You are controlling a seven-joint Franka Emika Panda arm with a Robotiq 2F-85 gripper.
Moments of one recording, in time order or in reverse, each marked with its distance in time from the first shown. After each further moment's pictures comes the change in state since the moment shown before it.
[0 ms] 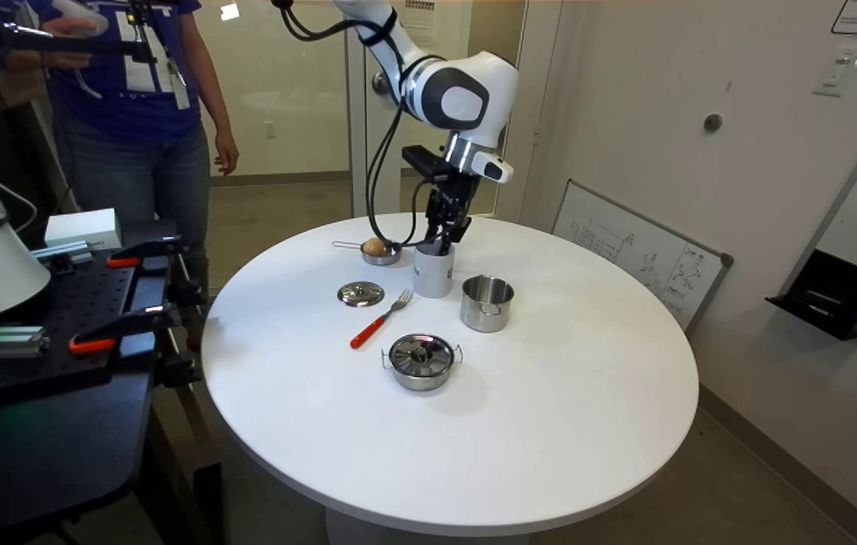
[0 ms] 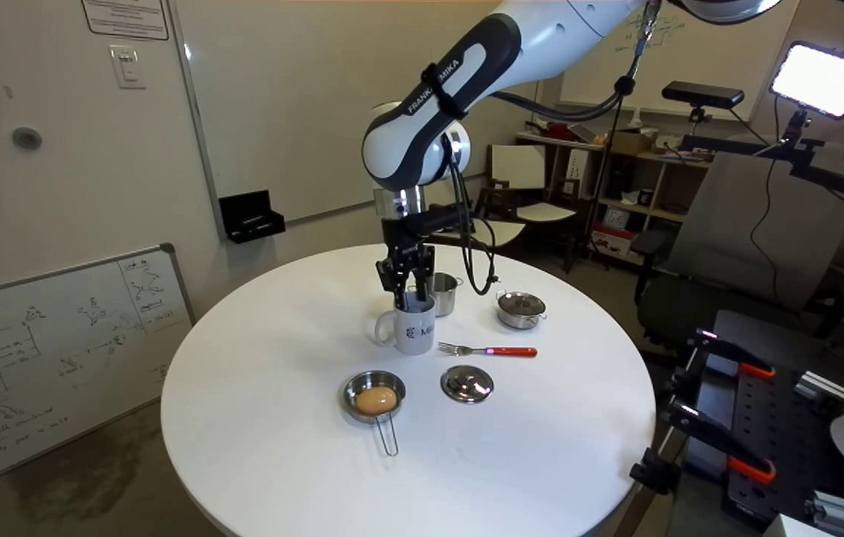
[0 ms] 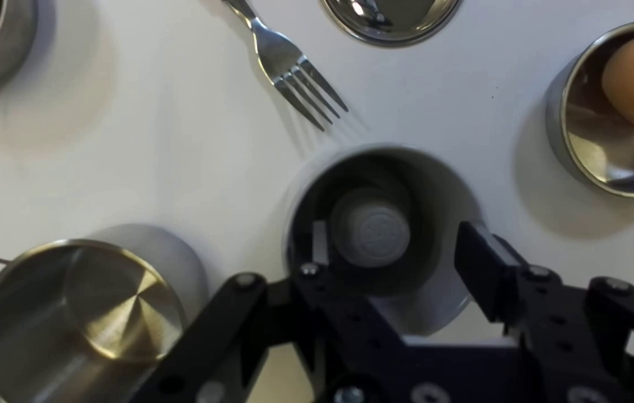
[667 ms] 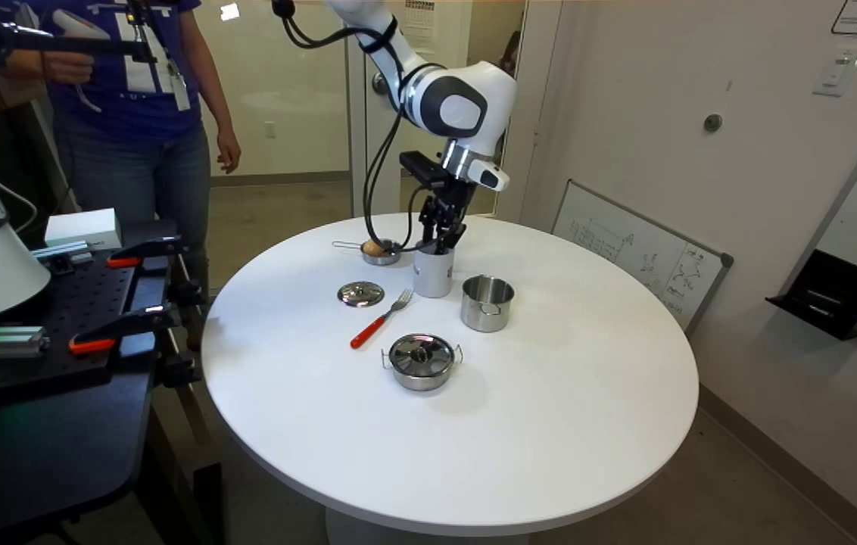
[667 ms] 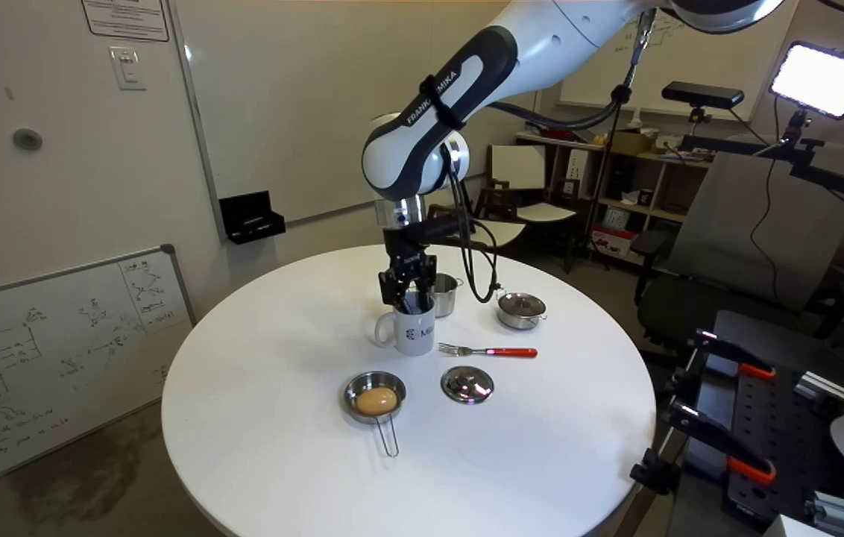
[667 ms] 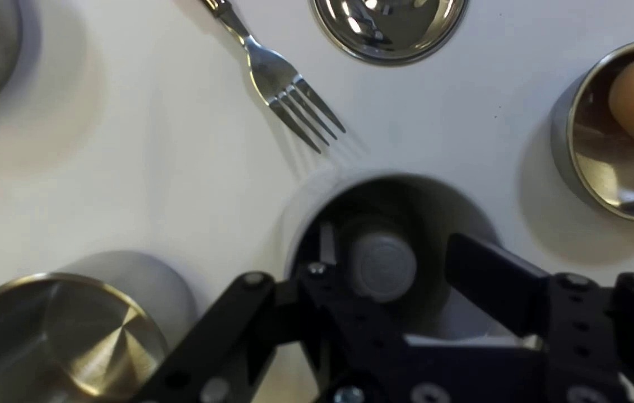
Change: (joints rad) arm 0.000 0.026 0.003 0.008 0.003 -0.017 0.000
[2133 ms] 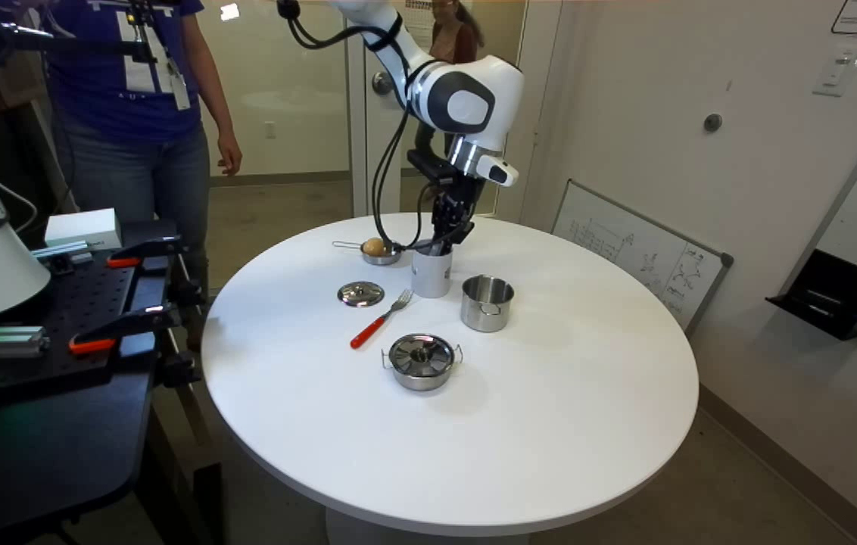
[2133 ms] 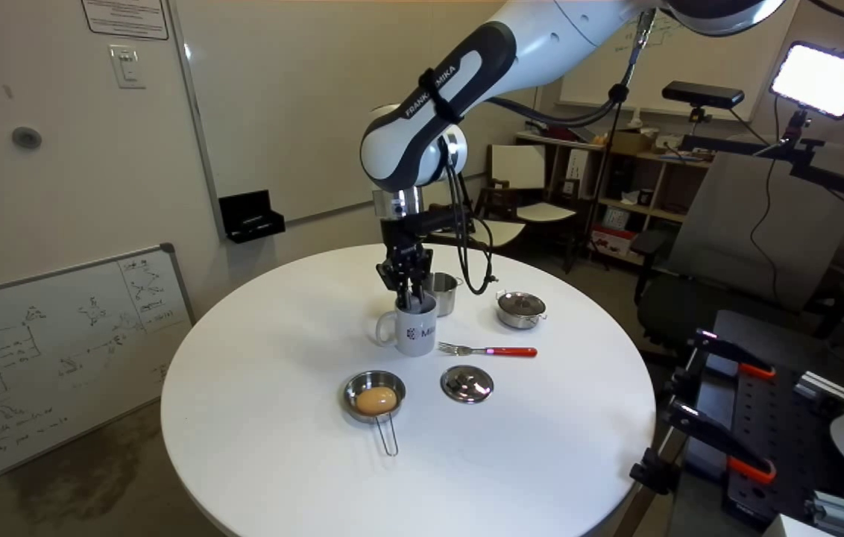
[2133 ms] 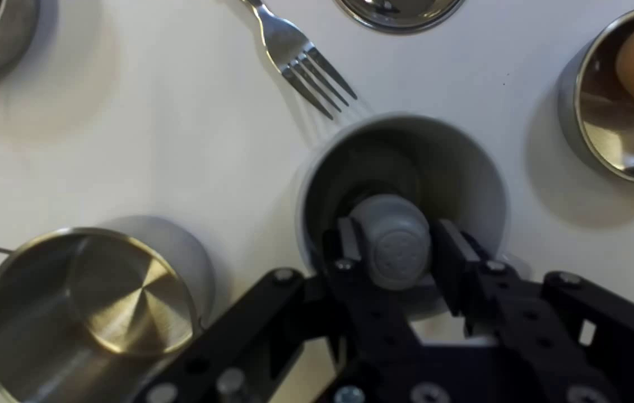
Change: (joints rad) arm -0.005 0.007 -0.006 0.046 -0.002 -0.009 0.000
